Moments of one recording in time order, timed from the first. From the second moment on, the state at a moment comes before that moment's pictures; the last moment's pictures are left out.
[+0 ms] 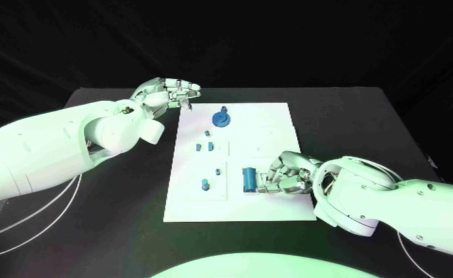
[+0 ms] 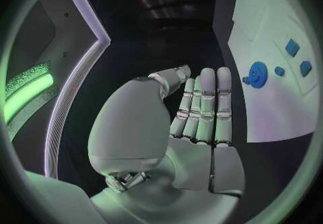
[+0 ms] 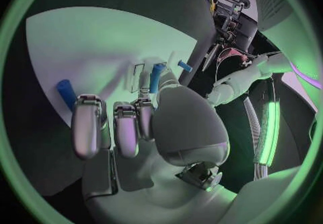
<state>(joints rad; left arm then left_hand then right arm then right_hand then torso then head) 1.20 -0.89 -0.03 1.44 -0.08 -0.11 0.24 1.40 -0.19 0.63 -0.01 0.10 0.82 0.21 0.39 0.27 0.83 0.15 0.57 0.16 1.00 0.07 1.08 0.43 0.17 0.84 0.16 0.98 0.67 1.11 -0.96 -0.18 1.91 -1.17 -0.31 -0.50 1.31 0.03 -0.11 0.28 0.17 1.01 0.04 0.53 0.51 1.46 -0.03 1.39 1.35 1.47 -0.09 1.56 1.31 0.04 1.46 0.02 1.37 1.31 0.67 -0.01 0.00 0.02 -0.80</state>
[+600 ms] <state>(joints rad) 1.20 -0.90 -0.03 1.45 -0.08 -0.09 0.28 1.33 -0.21 0.51 0.10 0.09 0.79 0.20 0.42 0.27 0.81 0.14 0.60 0.16 1.00 0.07 1.09 0.44 0.17 0.88 0.17 0.86 0.58 1.17 -1.18 -0.18 1.92 -1.24 -0.40 -0.41 1.43 -0.07 -0.09 0.27 0.15 0.94 0.08 0.45 0.50 1.46 0.00 1.33 1.35 1.47 -0.06 1.56 1.31 0.05 1.46 0.04 1.31 1.31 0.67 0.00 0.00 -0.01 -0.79</state>
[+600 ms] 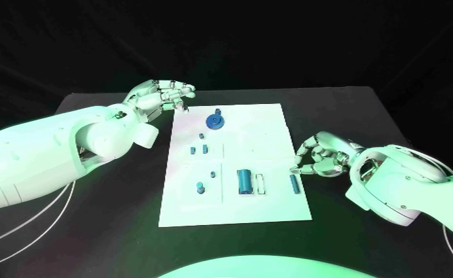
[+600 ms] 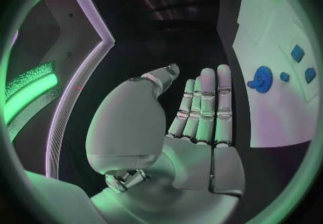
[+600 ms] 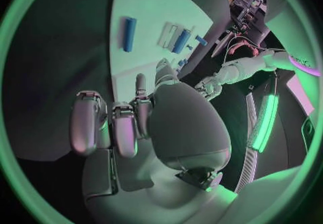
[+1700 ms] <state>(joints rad) 1.20 -0.89 -0.03 1.45 -0.06 -0.09 0.29 1.34 -0.19 0.32 0.25 0.09 0.77 0.20 0.45 0.27 0.79 0.14 0.64 0.17 1.00 0.07 1.09 0.44 0.17 0.93 0.17 0.77 0.51 1.08 -1.12 -0.19 1.87 -1.37 -0.33 -0.48 1.32 -0.08 -0.07 0.29 0.12 0.99 0.07 0.44 0.54 1.46 0.00 1.30 1.31 1.47 -0.06 1.56 1.31 0.05 1.47 0.05 1.31 1.31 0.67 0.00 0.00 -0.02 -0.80</state>
